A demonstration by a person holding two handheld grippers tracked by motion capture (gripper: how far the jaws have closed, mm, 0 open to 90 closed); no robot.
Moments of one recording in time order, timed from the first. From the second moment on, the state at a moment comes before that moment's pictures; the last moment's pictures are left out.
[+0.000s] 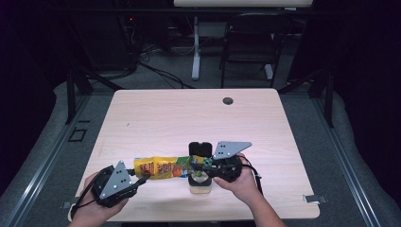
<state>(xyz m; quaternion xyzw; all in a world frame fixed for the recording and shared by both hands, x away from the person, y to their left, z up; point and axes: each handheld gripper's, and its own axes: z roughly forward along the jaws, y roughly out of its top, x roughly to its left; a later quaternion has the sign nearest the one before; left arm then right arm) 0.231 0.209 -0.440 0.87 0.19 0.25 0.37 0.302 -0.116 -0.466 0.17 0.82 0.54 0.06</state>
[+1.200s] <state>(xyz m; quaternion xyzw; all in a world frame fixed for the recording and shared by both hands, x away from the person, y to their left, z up) 0.231 0.204 -0.428 0.88 0.18 0.27 0.36 0.302 -0.116 -0.470 0.16 0.82 0.55 0.05</state>
